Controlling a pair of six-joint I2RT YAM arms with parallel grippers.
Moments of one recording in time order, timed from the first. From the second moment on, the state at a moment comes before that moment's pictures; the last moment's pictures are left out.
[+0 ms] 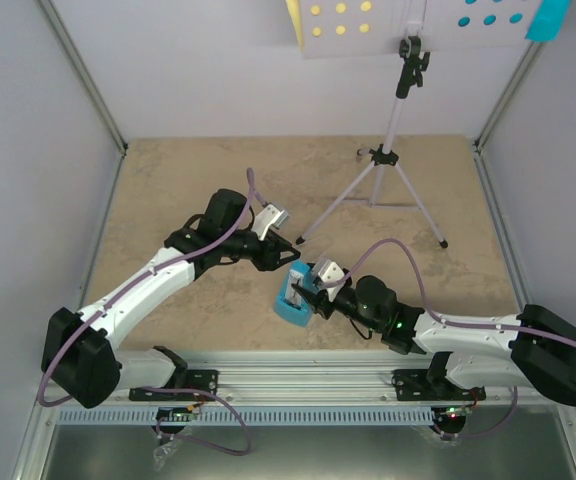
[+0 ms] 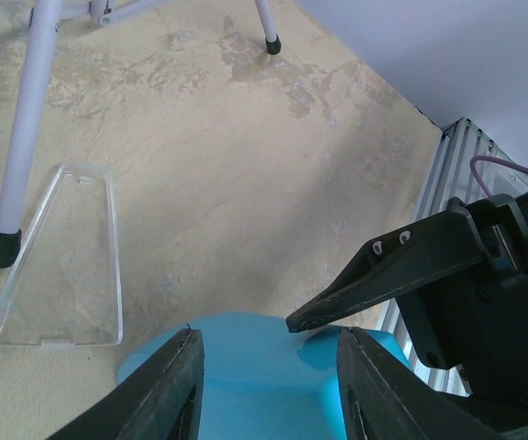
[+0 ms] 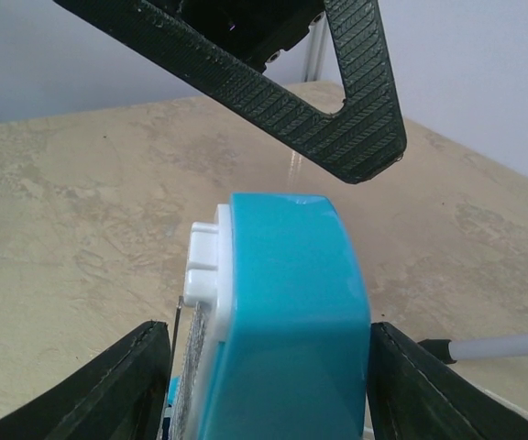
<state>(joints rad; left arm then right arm) -0.57 1.27 0.96 -0.39 0.64 -0.05 1.07 1.19 0.35 0.65 0.14 -0.09</state>
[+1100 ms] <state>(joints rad) -0.58 1.28 0.96 -0.40 0.64 -0.05 1.07 1.18 0.34 0.65 0.14 -0.09</state>
